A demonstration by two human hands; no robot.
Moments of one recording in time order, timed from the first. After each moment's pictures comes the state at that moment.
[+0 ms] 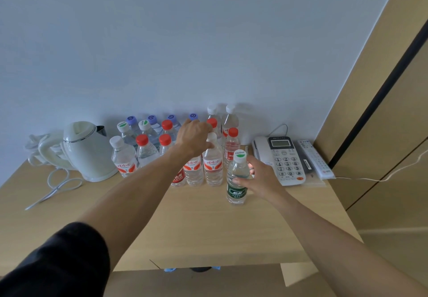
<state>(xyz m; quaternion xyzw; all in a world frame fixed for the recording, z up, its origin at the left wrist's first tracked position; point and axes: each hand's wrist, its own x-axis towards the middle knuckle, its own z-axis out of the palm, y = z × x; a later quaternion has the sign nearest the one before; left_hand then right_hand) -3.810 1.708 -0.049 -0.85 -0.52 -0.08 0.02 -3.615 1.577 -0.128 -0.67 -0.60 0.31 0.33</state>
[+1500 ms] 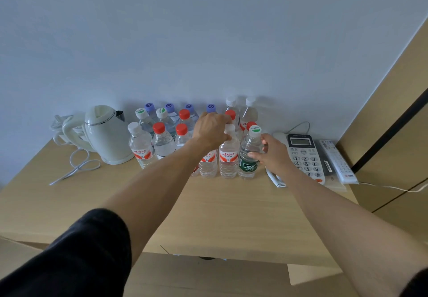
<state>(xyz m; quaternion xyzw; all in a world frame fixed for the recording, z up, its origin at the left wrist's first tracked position) -3.808 1.706 -0.054 -0.83 -0.55 -0.11 -0.02 -3.613 1.642 -0.124 -0.68 -0.56 0.29 0.37</state>
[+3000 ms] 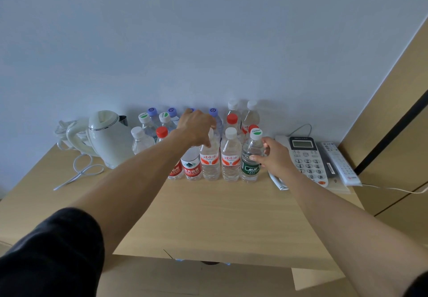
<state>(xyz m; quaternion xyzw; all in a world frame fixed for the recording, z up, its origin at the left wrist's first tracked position) -3.851 1.720 -0.027 -0.85 -0.51 0.05 0.10 -3.616 1.639 -0.121 -0.69 -0.56 0.29 0.36</state>
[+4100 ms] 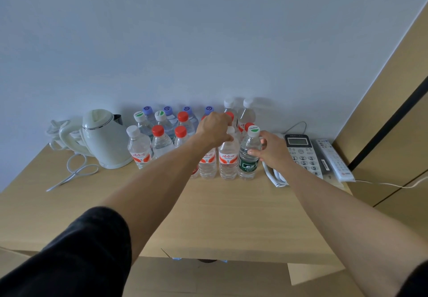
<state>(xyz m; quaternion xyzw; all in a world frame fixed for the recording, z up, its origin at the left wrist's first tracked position) -3.800 1.706 -0.038 -0.83 -0.54 -0.08 -0.09 -3.616 1.639 -0.098 -0.70 -0.58 0.26 0.32</state>
